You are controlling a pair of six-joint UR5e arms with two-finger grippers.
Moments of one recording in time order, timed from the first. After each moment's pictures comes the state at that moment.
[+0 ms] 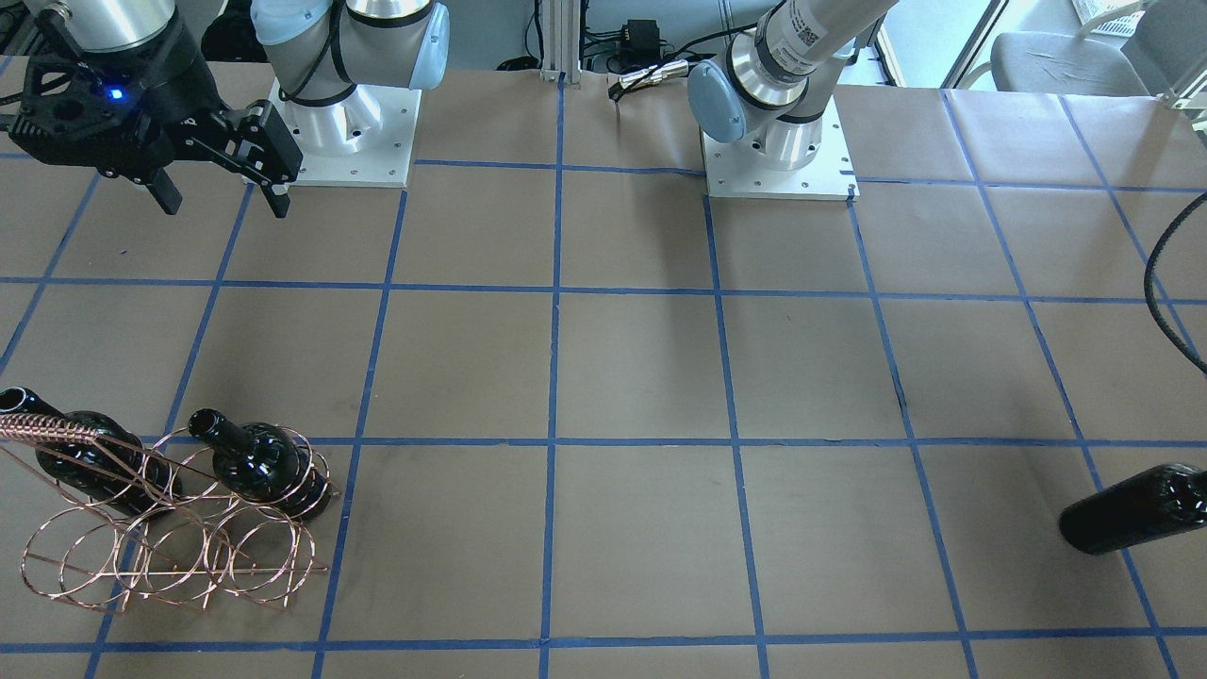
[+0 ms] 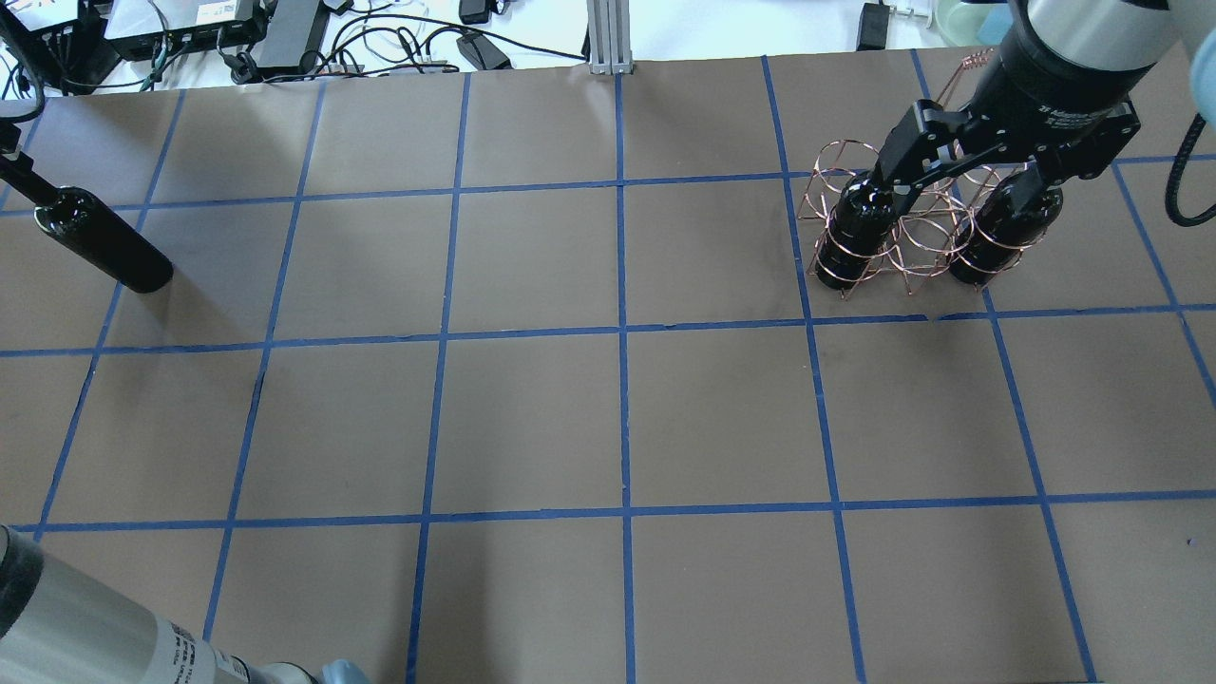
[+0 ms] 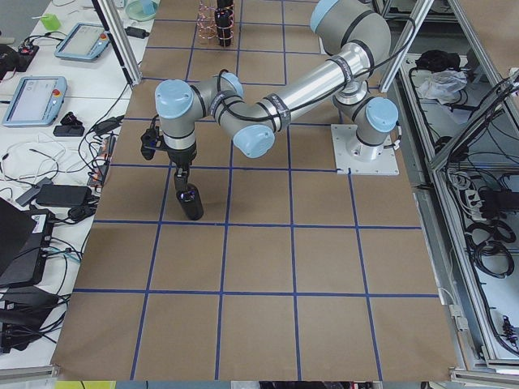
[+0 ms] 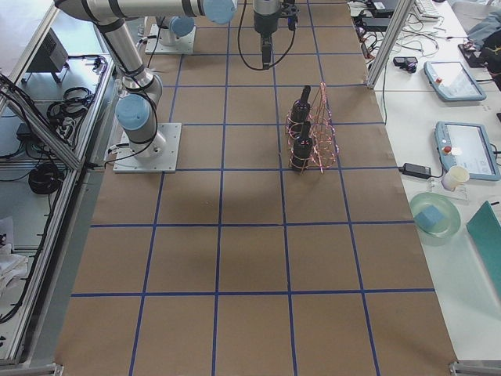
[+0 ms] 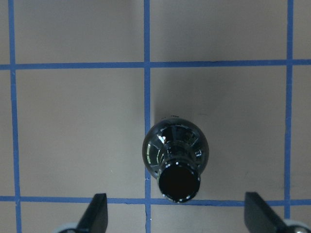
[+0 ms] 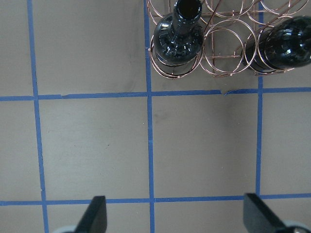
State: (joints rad) left arm -0.94 -2.04 -1.21 -1.35 1.54 0.63; right arm 1.49 -1.65 1.59 -1.56 -1.56 -0.06
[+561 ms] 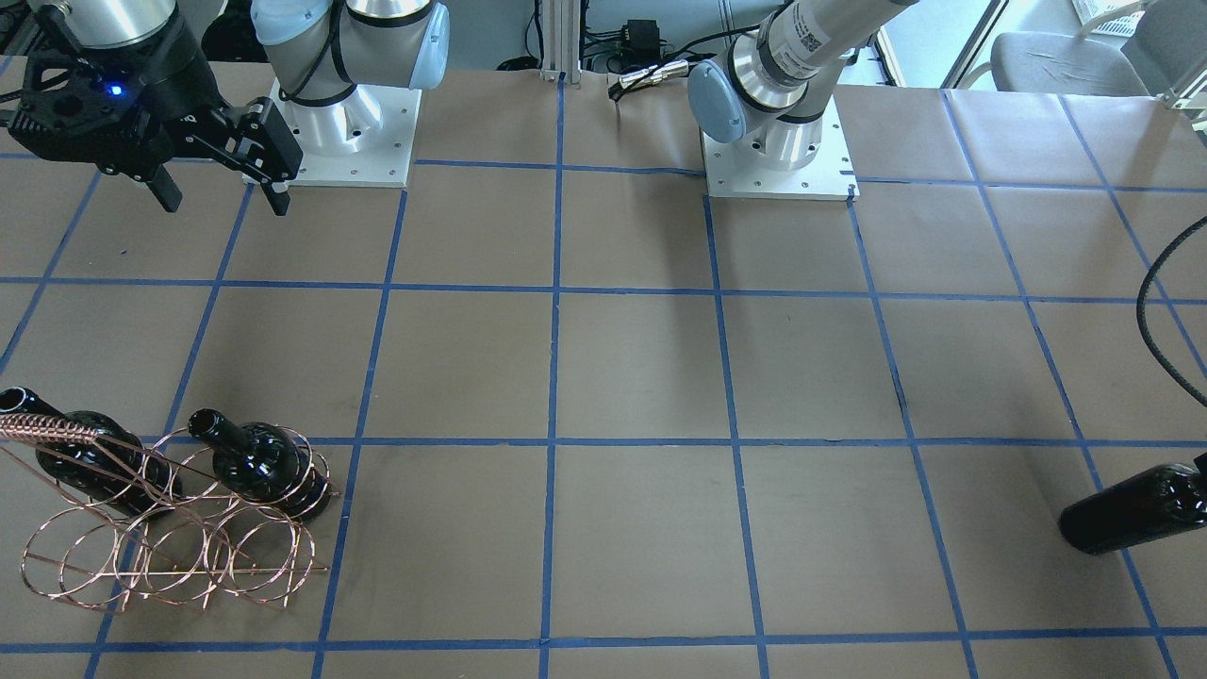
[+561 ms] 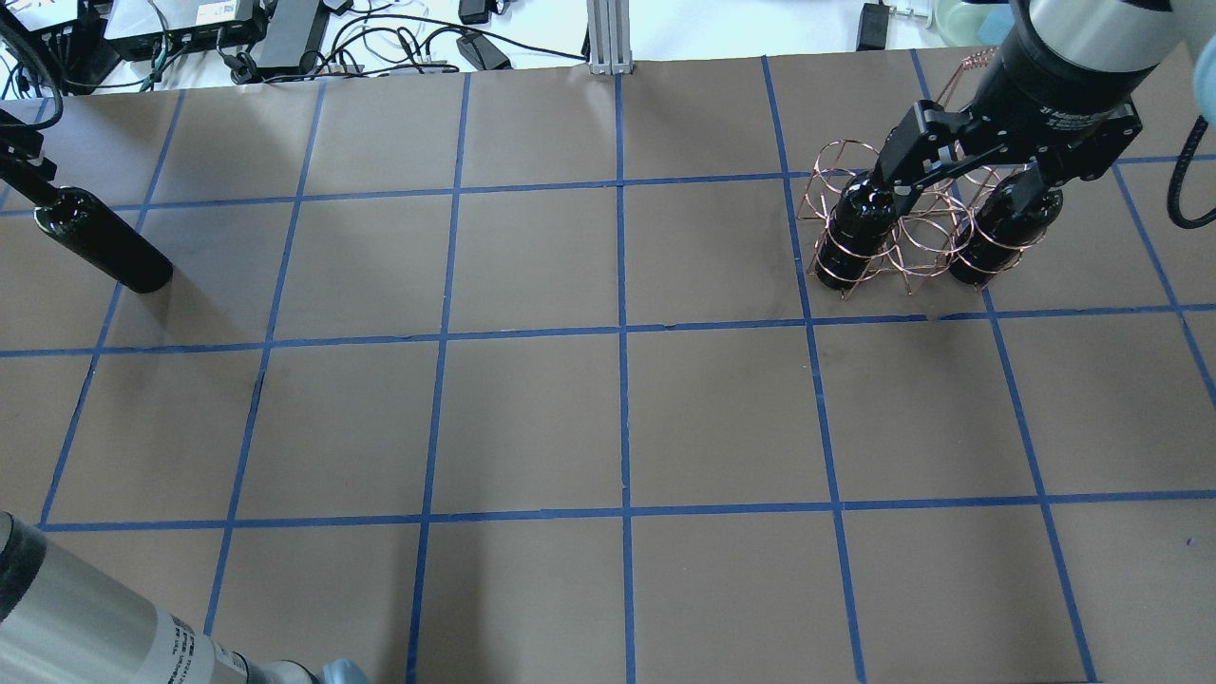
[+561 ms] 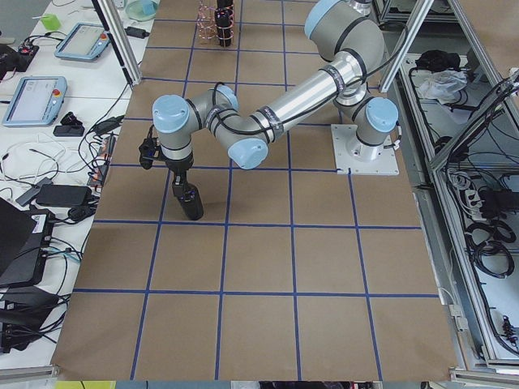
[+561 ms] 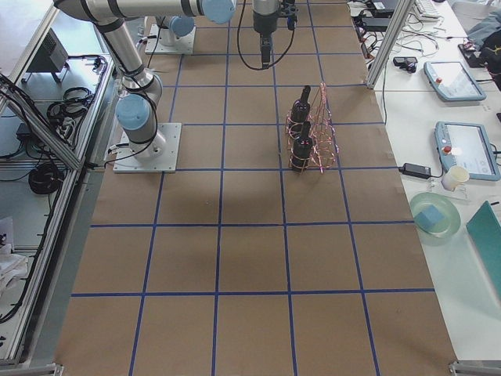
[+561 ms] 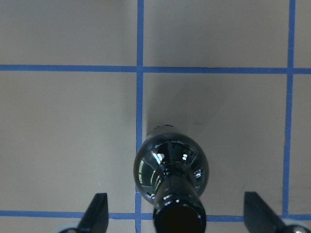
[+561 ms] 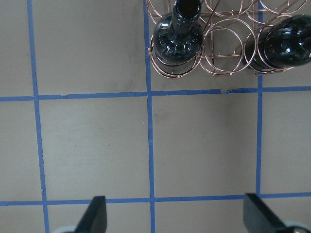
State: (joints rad) left arm -0.94 -2.08 -1.21 -1.33 1.51 0.61; right arm 1.49 -1.65 1.59 -1.56 -1.56 -0.06
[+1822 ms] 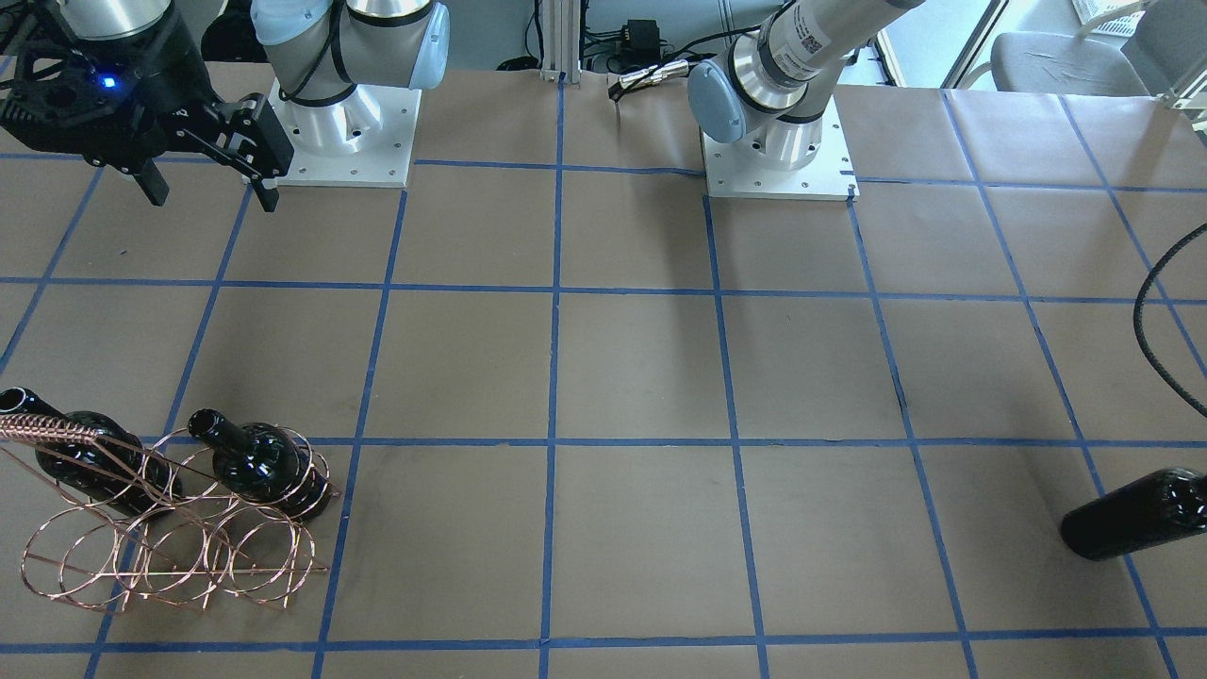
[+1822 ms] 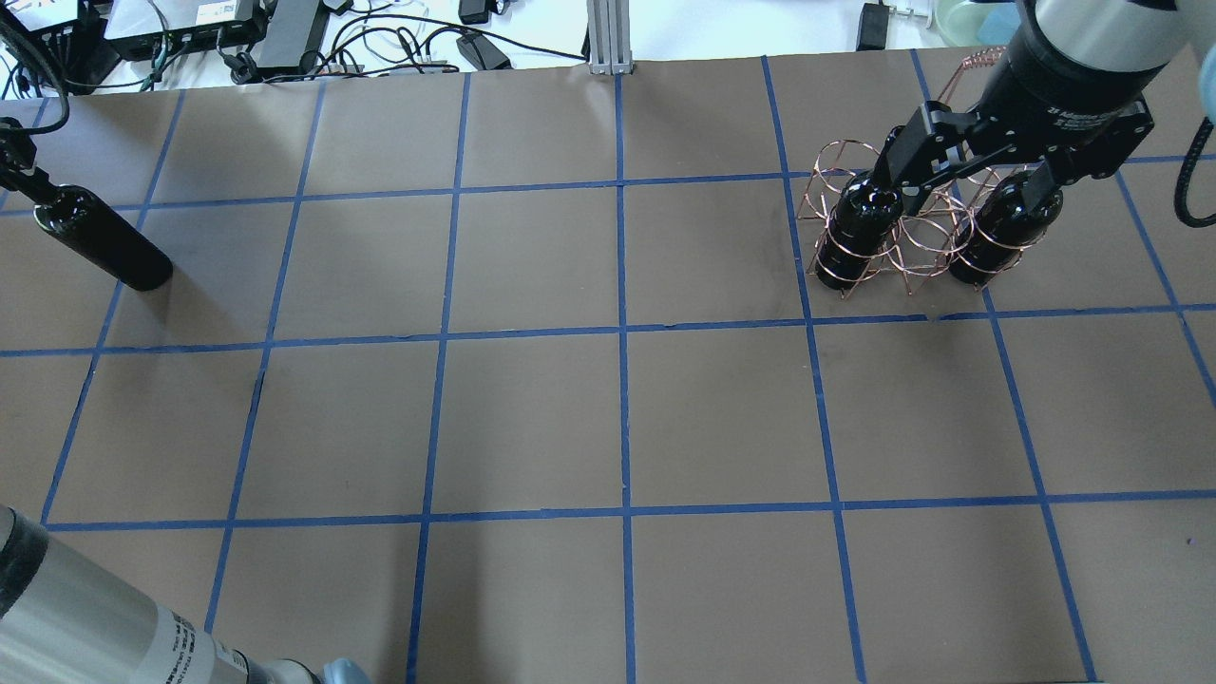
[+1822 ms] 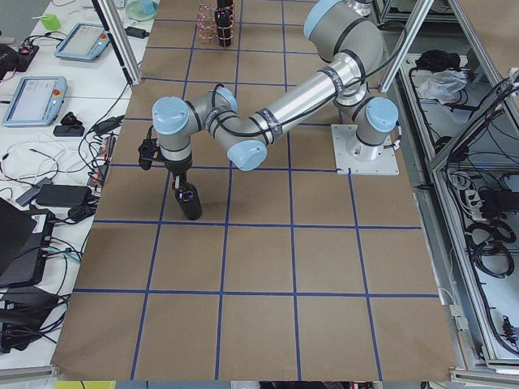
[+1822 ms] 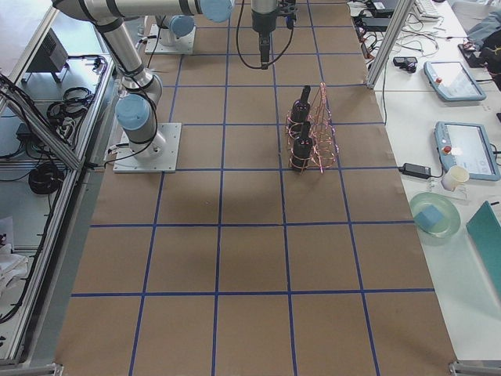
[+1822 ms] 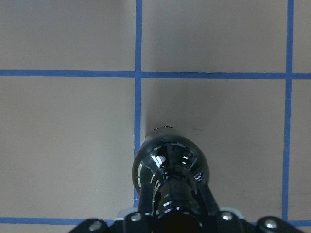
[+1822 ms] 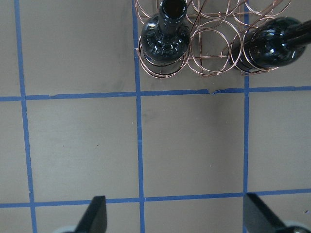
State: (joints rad) left arm -0.94 -2.09 -1.21 -1.31 1.49 0.61; right arm 1.49 -1.66 1.59 -1.56 -1.60 -0.05
